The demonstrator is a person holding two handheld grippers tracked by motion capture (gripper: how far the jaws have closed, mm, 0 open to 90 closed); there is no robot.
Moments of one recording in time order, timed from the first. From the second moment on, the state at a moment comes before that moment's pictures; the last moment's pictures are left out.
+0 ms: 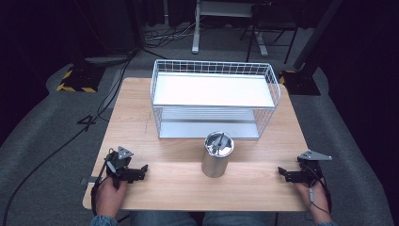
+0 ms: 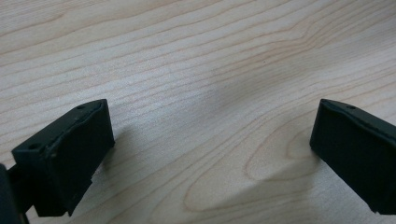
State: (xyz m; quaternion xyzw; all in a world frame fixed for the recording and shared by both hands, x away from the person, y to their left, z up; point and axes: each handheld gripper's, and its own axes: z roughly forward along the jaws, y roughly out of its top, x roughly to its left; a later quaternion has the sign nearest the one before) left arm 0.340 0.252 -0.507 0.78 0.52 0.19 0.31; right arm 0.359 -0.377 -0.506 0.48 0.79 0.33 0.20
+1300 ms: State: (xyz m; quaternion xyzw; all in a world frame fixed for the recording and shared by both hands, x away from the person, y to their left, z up) left arm 0.340 0.252 -0.507 0.78 0.52 0.19 0.31; right arm 0.355 -0.378 -0.499 0.48 0.78 0.35 0.19
